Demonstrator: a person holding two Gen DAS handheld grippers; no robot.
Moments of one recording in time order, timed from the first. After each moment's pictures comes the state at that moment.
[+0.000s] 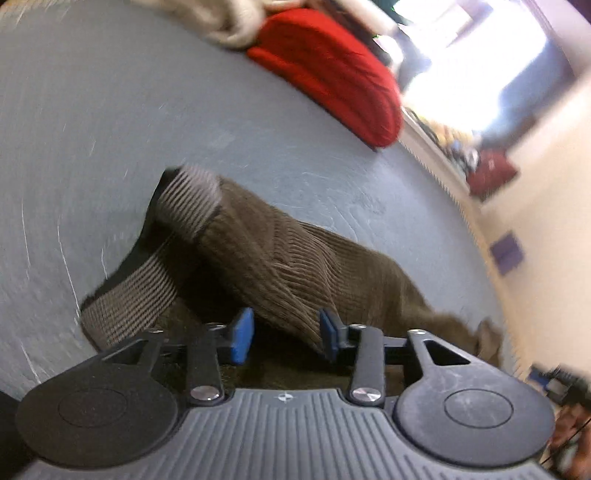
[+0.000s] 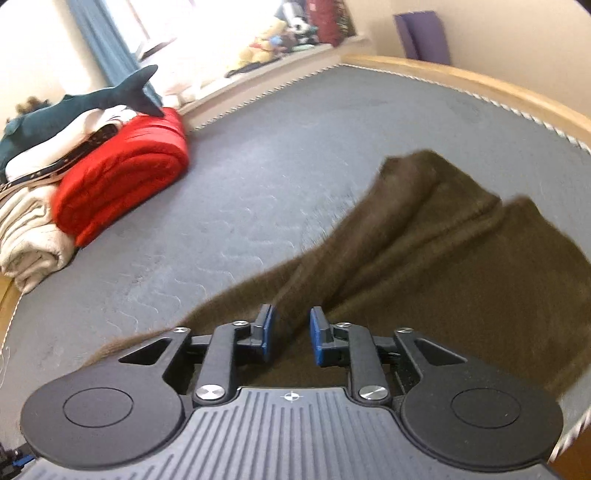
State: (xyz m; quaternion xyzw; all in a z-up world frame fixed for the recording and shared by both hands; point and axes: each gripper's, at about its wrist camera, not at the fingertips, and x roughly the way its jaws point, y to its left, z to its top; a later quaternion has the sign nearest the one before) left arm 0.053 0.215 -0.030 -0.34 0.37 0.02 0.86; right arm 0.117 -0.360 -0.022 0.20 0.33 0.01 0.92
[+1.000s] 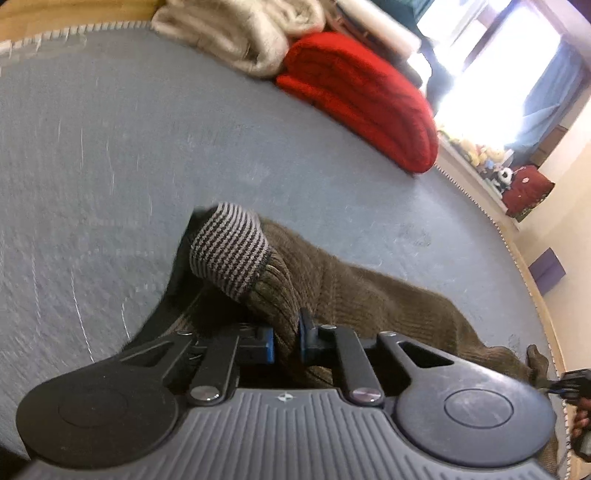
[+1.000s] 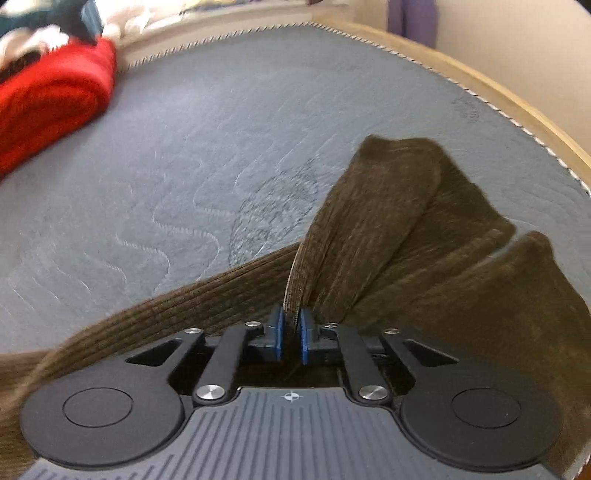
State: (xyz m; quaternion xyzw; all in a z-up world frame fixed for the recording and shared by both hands) left arm 0.091 0.219 -0.040 -0.27 0.33 0.09 0.90; right arm 0.241 -0.345 -0.076 0.10 0.41 -0.10 0.90
